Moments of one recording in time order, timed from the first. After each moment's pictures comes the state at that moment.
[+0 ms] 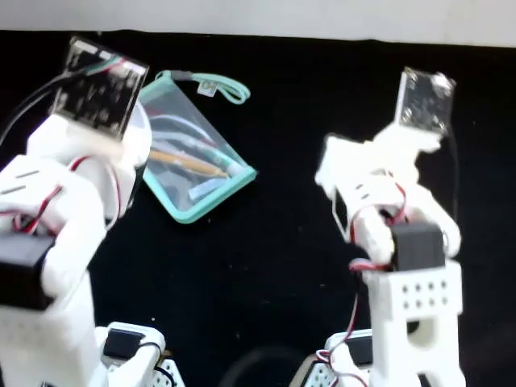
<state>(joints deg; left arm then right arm) 1.6 -42.2 -8.0 84.0 -13.6 -10.4 -47.6 22.3 64.5 -17.6</state>
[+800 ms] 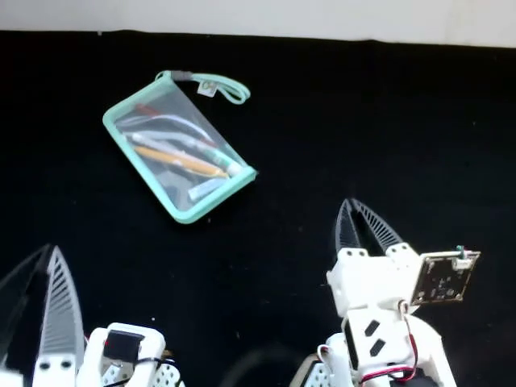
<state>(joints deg) 1.6 -78.0 -8.0 97.8 -13.8 -10.4 -103.9 58.2 64.6 -8.7</state>
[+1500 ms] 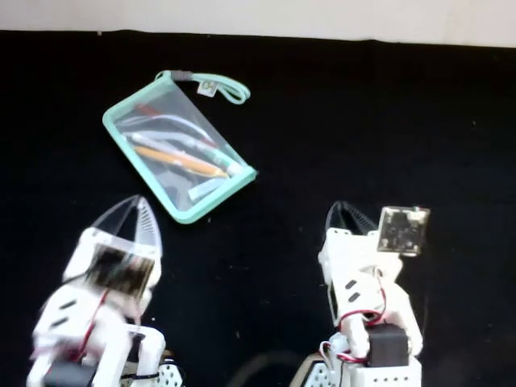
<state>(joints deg) 1.6 -103.3 63.3 69.3 -13.8 -5.9 -104.5 85.4 51.0 -8.7</state>
